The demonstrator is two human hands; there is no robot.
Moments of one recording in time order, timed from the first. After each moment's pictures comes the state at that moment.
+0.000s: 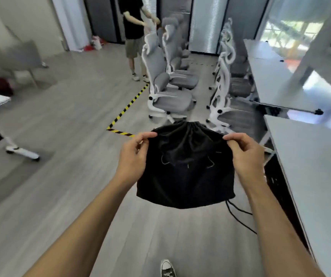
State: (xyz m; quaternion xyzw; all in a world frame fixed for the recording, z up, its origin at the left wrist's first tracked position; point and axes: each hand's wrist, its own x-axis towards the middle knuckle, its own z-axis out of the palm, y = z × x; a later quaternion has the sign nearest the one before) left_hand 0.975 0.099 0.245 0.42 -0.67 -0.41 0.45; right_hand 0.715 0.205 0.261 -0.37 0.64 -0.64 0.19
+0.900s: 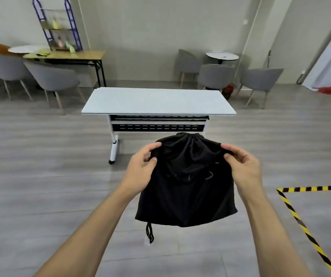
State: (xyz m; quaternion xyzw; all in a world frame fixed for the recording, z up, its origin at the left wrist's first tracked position) left_hand 1.558 0.005 0.236 0.71 -0.33 -0.21 0.59; right_hand 1.363 -0.196 0.260 -0.60 0.32 -0.41 0.60
